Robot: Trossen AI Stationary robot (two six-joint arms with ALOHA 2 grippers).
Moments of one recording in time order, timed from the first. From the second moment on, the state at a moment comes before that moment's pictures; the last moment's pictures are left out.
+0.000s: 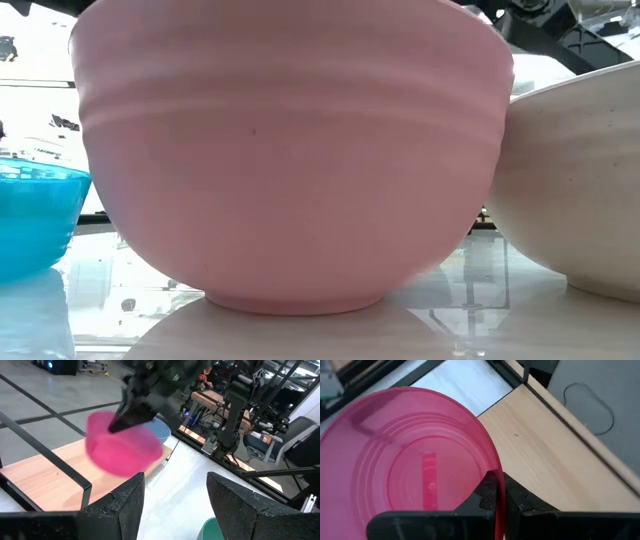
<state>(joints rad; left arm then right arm) 0.20 0.51 0.57 -0.21 -0.19 -0.44 -0.39 2.27 2.36 -1.00 0.03 0.28</state>
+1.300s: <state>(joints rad) 0.20 0.51 0.57 -0.24 -0.23 -0.46 -0.48 2.25 2.34 -1.00 0.15 0.07</state>
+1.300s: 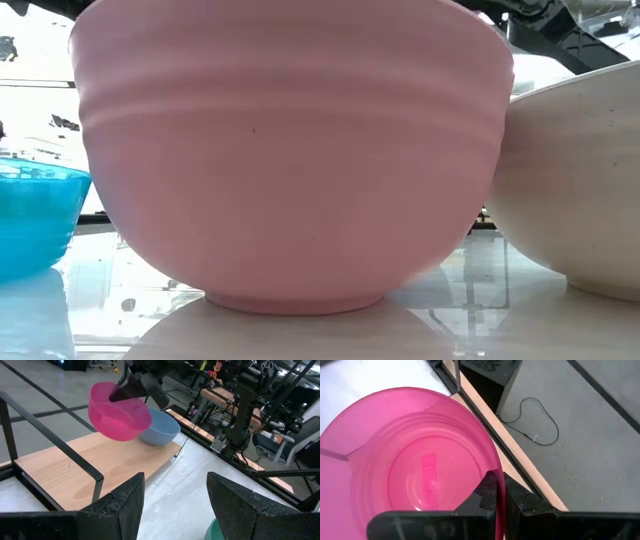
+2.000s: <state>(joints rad) 0.20 0.51 0.57 -0.25 -0.23 -0.47 -0.41 2.35 2.34 -0.94 0.13 0.15</state>
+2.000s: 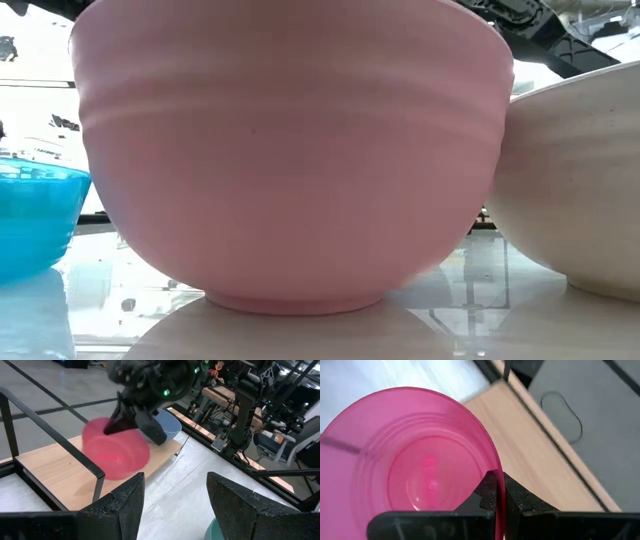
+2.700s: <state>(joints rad) 0.20 0.51 0.57 -0.26 -0.23 -0.48 -0.41 2.38 2.33 -0.93 0.10 0.18</state>
